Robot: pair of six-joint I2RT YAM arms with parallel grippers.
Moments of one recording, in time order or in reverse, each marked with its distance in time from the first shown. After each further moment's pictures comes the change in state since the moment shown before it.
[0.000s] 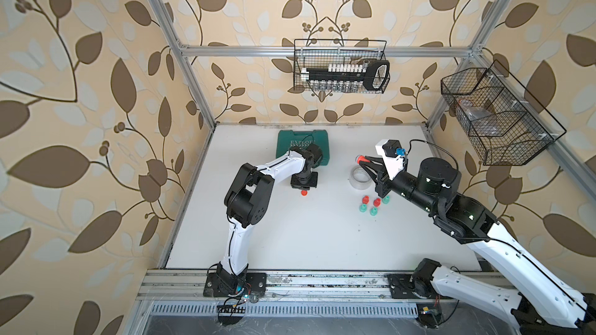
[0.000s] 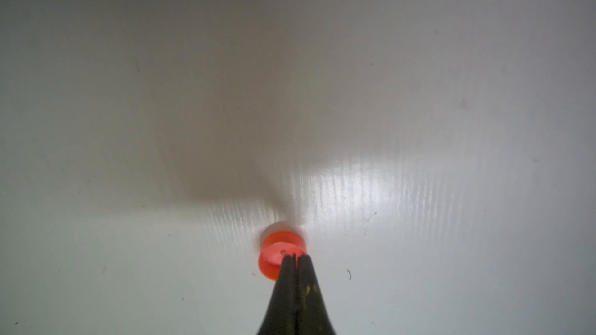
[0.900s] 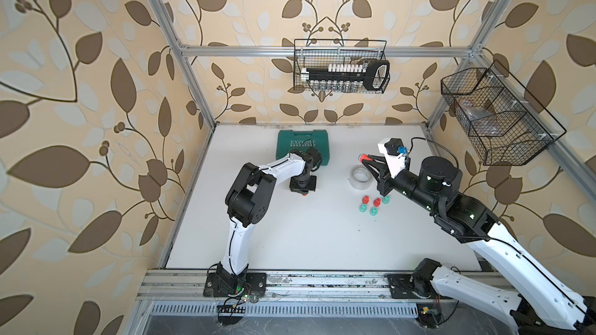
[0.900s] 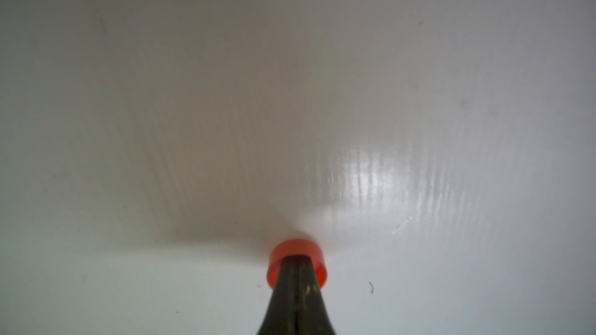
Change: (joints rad) left arm -0.004 0.011 -0.052 0.021 0.002 0.001; right arm -0.028 -0.002 0.000 -0.015 0.000 0.000
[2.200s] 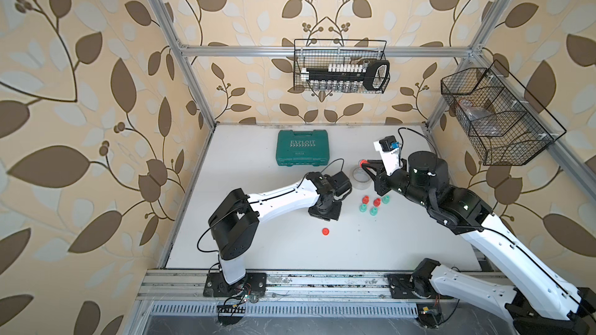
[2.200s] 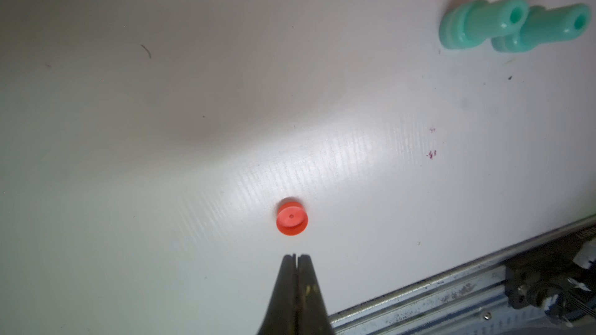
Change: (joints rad) left arm -0.335 -0.351 -0.151 -0.053 0.017 -0.196; right arm -0.011 0.102 0.083 -0.207 0.037 0.189
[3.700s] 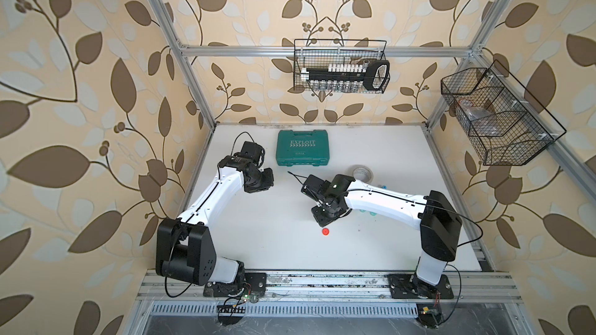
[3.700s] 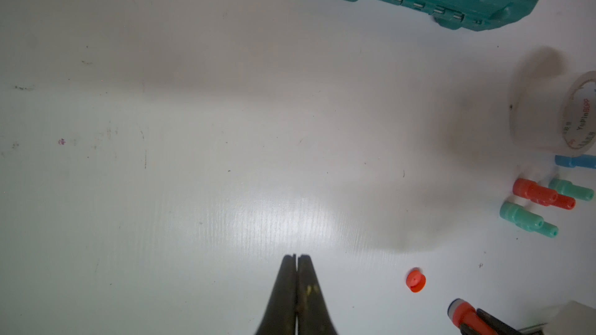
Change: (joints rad) left arm 0.726 -0.326 -0.249 0.060 0.139 0.294; right arm 0.317 0.829 0.223 -0.376 -0.028 0.368
